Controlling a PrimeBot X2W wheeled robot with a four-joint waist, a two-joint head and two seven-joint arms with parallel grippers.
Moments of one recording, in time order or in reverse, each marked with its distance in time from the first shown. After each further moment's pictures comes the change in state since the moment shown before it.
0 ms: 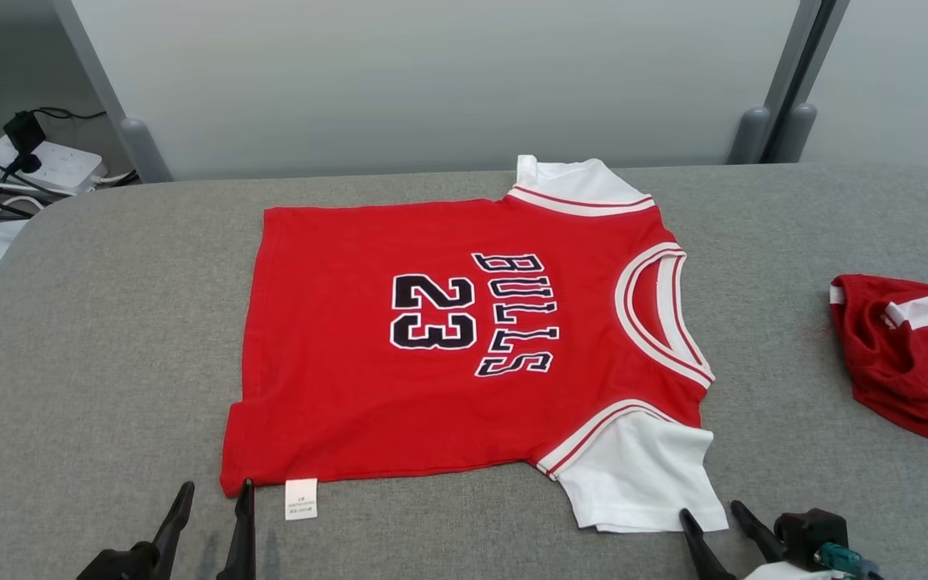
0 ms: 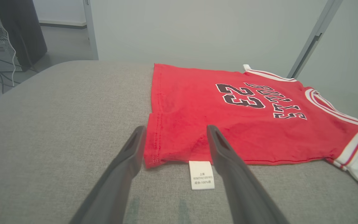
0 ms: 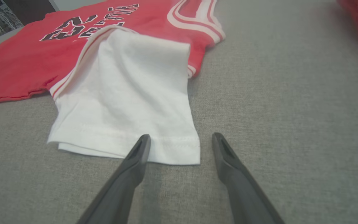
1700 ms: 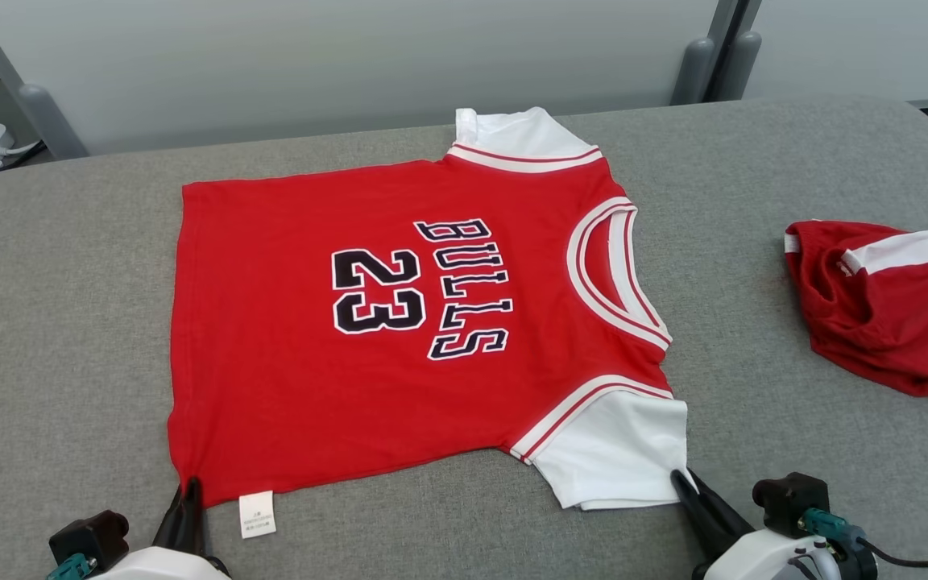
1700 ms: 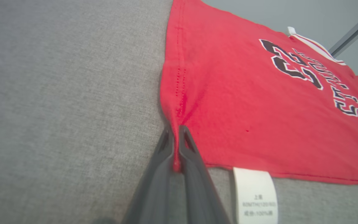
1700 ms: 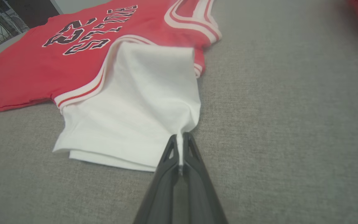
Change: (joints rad) left arm -0.262 0.022 0.041 0.473 -0.181 -0.011 -0.012; right arm -0.070 -0.047 0.134 -0.068 0.094 0.002 0.002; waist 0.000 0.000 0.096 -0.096
